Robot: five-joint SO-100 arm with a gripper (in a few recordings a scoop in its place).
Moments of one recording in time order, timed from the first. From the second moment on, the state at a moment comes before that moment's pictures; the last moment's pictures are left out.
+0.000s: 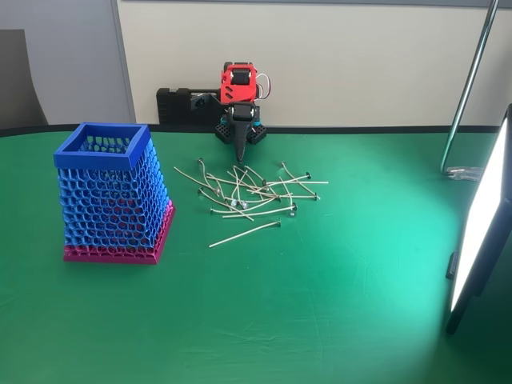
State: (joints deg) arm -0.7 190.1 176.5 49.5 -5.4
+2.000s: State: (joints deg) arm -8.6 157.0 146.8 47.3 -4.4
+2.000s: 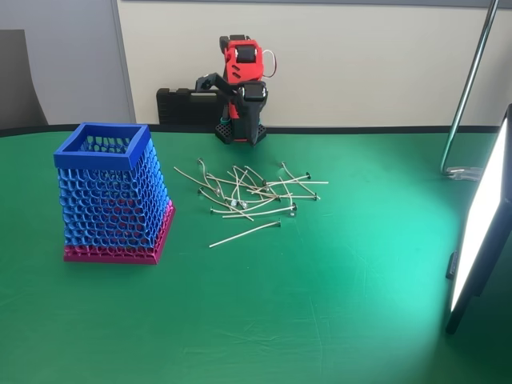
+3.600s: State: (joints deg) arm 5.4 126.5 127.1 58.4 -39.8
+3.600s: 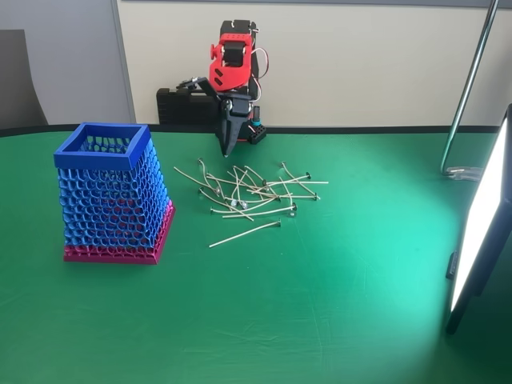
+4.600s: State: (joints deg) arm 8.7 98.3 106.0 58.8 -56.1
